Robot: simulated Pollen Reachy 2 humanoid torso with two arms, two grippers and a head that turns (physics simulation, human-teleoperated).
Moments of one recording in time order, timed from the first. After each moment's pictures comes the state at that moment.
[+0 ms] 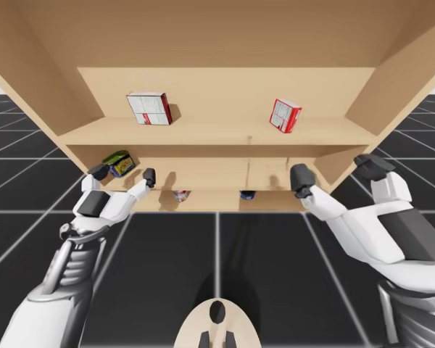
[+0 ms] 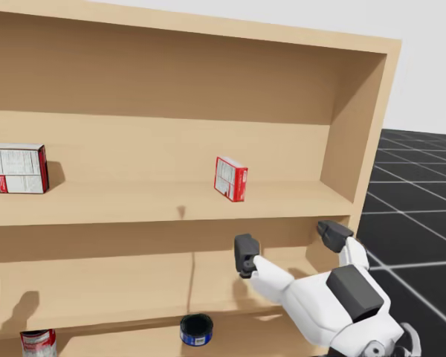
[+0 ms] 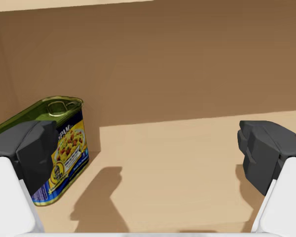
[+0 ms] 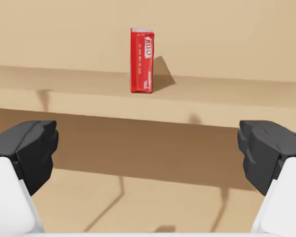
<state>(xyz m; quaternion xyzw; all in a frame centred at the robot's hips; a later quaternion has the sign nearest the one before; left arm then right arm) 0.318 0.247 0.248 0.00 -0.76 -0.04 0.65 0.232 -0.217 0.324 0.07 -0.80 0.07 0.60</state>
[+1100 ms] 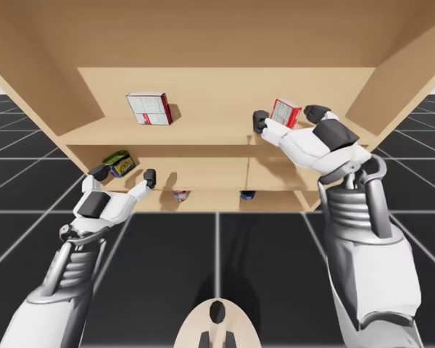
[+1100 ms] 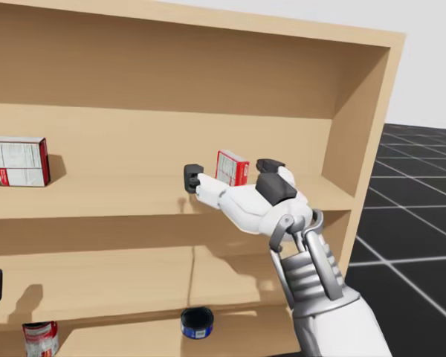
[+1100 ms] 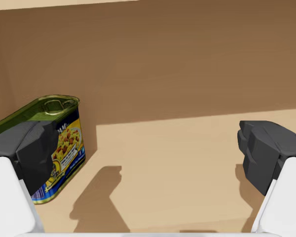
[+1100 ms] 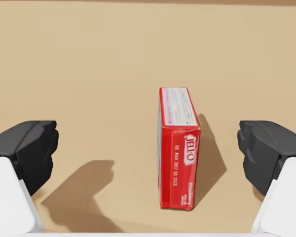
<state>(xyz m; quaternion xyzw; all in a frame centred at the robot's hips) 0.316 0.246 0.248 -0.01 -0.76 -0.05 0.65 0.352 -0.179 0.378 0.10 -0.76 0.08 0.64</state>
